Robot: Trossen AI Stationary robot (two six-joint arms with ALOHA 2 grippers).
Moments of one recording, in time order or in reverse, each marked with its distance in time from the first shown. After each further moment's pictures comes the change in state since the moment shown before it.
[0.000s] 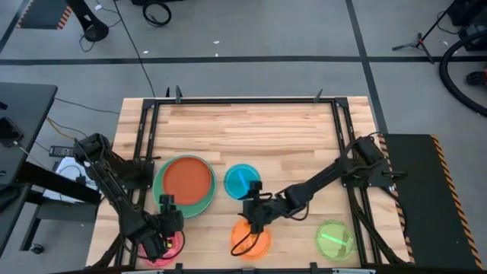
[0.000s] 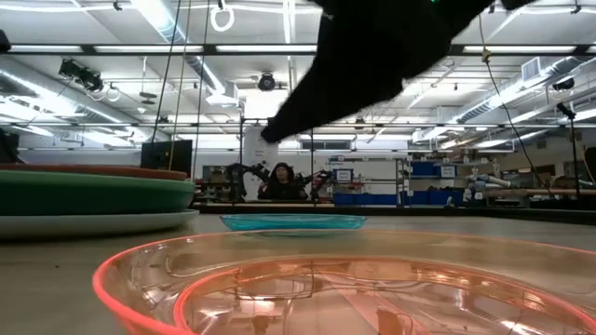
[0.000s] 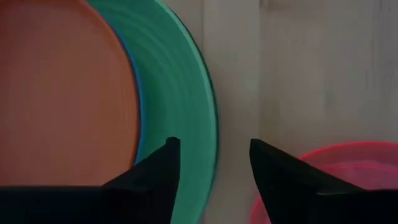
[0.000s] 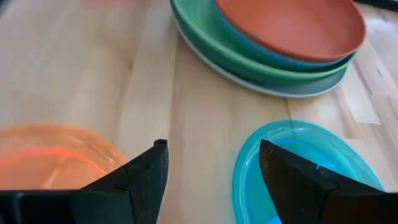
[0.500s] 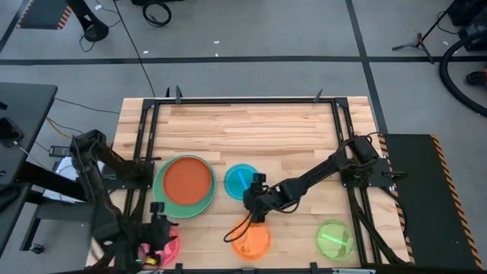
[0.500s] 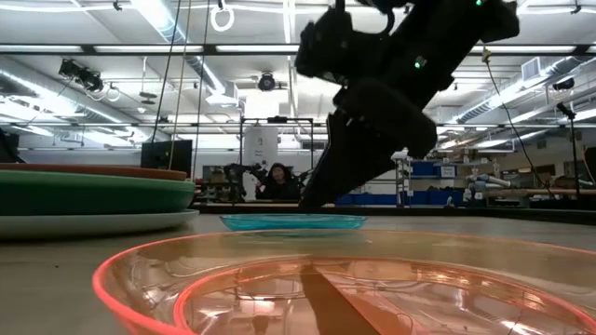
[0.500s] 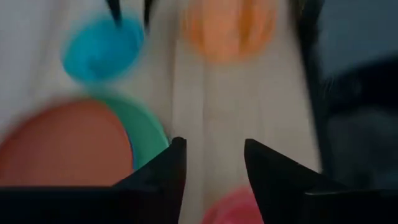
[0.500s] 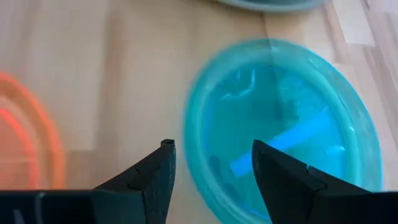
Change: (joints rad) left arm -0.148 -0.076 0.290 -0.144 -0.252 -0.063; right arm -0.073 0.026 -0.001 -0.204 -0.031 0.102
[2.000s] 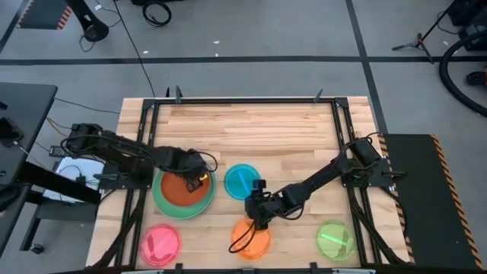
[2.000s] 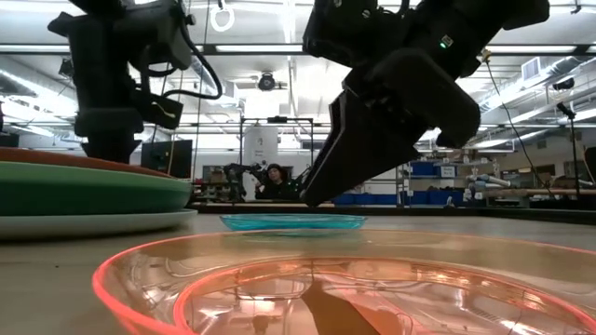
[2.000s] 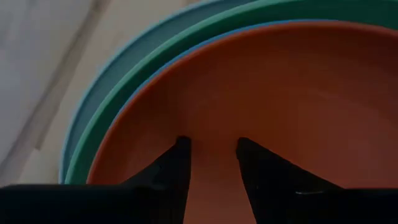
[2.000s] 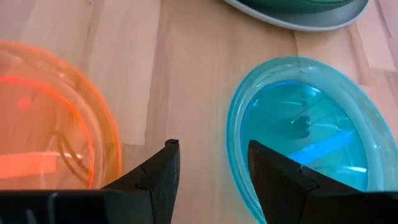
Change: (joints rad) left arm 1.031 -0.113 -0.561 0.291 0.526 0.360; right arm 0.062 -0.001 -0.001 0.035 0.002 -0.053
